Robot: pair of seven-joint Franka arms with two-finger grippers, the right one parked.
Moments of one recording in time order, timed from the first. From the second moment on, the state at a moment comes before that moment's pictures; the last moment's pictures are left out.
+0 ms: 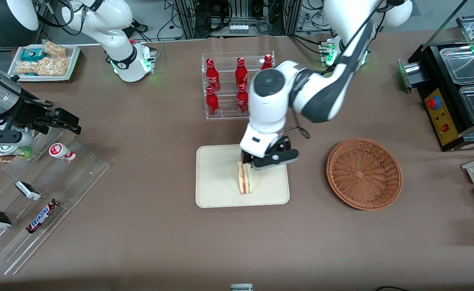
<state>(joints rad) -0.63 0.44 -0.03 -1.45 0.12 2.01 -0.94</state>
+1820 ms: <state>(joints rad) -0.06 -0.04 0.00 -1.65 0.02 1.60 0.06</state>
